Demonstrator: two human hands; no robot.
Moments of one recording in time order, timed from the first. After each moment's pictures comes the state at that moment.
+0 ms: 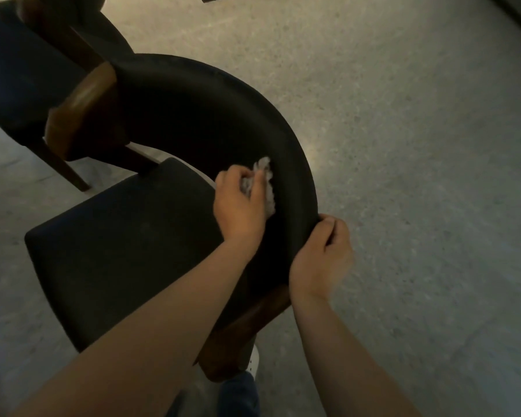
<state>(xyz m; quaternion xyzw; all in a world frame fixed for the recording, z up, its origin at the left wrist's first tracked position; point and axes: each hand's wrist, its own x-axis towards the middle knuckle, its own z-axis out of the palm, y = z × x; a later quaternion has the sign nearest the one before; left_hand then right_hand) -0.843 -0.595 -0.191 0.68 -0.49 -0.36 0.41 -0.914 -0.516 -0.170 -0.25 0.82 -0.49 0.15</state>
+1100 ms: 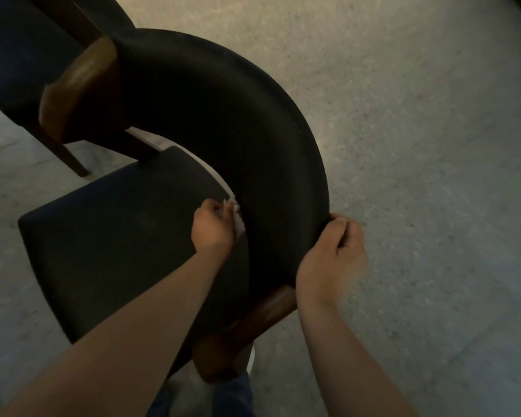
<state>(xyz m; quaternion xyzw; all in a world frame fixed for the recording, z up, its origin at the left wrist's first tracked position) -0.796 -0.594 -0.268 0.77 -0.37 -0.47 0.23 -0.912 -0.515 -0.167 -0.26 0.81 -0.51 0.14</state>
